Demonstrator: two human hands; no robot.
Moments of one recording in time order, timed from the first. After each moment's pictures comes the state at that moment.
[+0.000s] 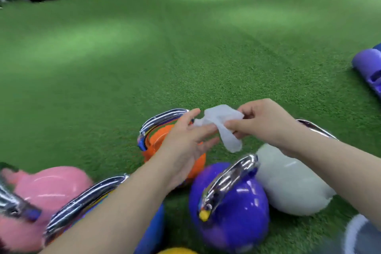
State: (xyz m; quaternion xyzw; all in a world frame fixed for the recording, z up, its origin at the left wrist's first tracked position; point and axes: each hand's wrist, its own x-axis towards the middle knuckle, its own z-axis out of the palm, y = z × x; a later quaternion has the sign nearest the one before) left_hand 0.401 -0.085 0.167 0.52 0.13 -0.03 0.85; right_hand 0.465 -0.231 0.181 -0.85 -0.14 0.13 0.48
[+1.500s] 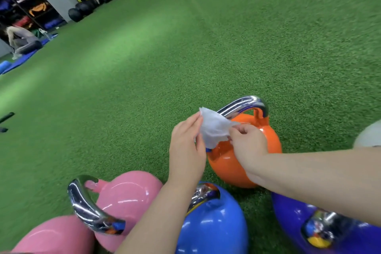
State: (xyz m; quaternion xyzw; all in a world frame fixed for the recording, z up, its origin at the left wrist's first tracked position) left_hand 0.422 0.067 0.082 0.94 0.04 0.25 0.21; right_hand 0.476 -0.042 0.044 -0.73 0.13 0.09 0.66
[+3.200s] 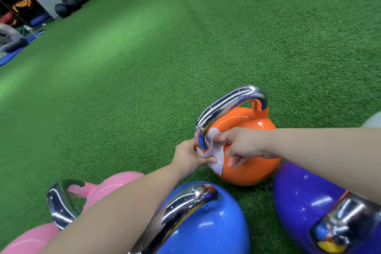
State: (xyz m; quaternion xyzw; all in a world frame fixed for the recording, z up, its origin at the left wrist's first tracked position) left_hand 0.449 0.102 0.006 0.88 0.19 -0.12 0.42; right_hand 0.512 -0.056 0.020 -0.75 -0.20 0.45 0.45
